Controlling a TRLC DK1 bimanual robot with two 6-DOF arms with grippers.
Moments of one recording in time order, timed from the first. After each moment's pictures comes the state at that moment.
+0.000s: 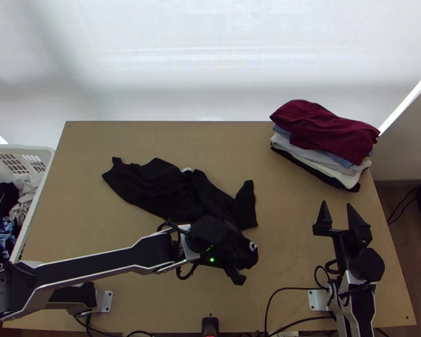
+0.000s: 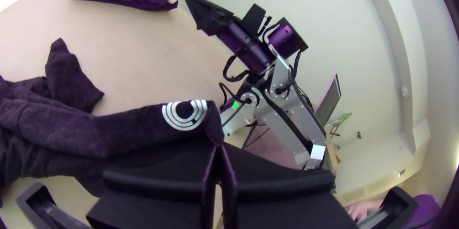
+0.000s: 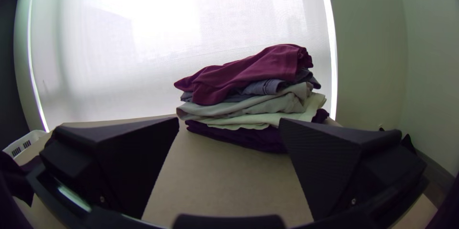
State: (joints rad) left arm -1.21 1.50 1.16 -0.15 0.35 -0.59; right arm -0.03 0.00 0.01 0.01 0.00 0.17
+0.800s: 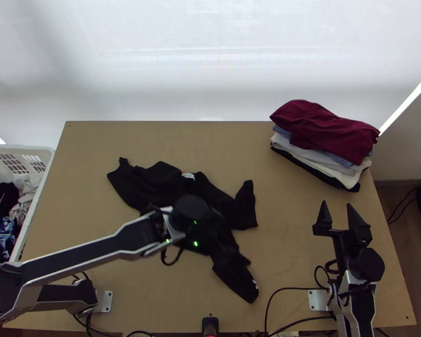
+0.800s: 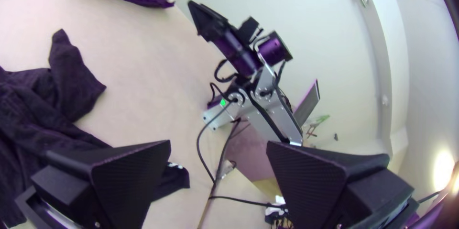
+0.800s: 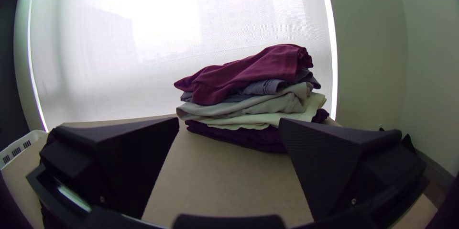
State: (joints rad) left arm -1.03 1.43 1.14 -0.20 0.59 -0.60; right arm -0.03 0.00 0.01 0.01 0.00 0.17
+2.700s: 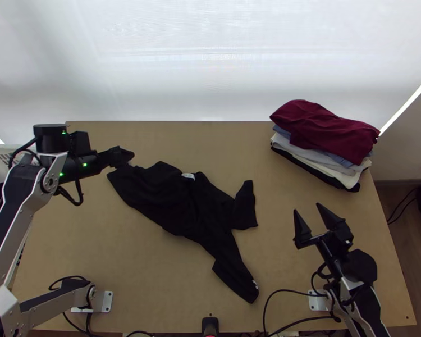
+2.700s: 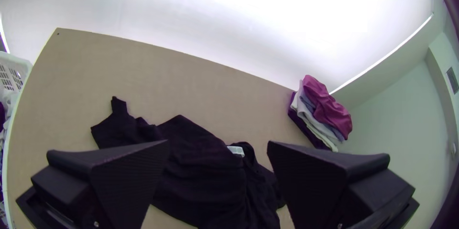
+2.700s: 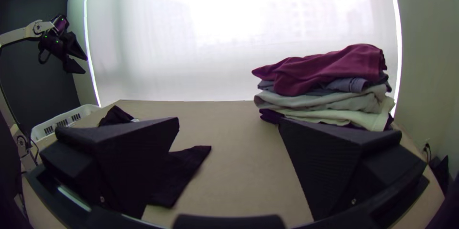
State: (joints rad) left arm -0.06 1.24 1.29 -0.73 0.39 -0.35; right arm 0.35 0.03 0.07 -0.03 0.01 0.15
